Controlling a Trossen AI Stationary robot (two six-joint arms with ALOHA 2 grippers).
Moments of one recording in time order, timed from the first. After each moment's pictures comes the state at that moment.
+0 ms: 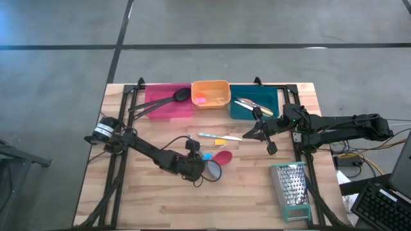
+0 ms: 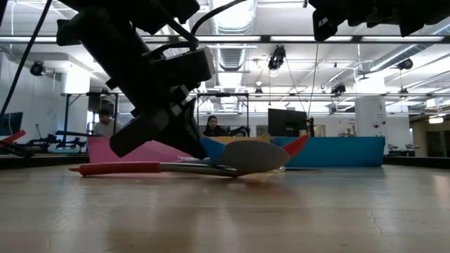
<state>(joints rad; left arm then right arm) -0.35 1.83 1.02 -0.18 -0.59 0.05 -0.12 0.85 0.51 0.27 -0.42 -0.07</state>
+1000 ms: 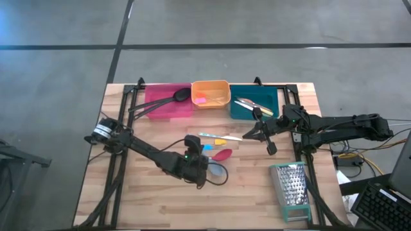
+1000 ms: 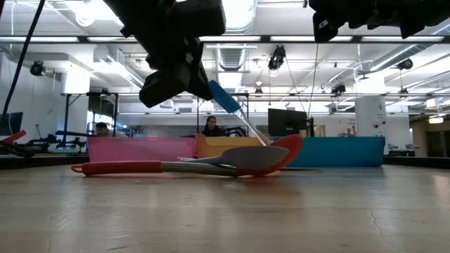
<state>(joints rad) -0.39 1.83 1.28 -0.58 -0.96 0.06 -0.12 0.85 0.50 0.27 -0.42 -0.07</state>
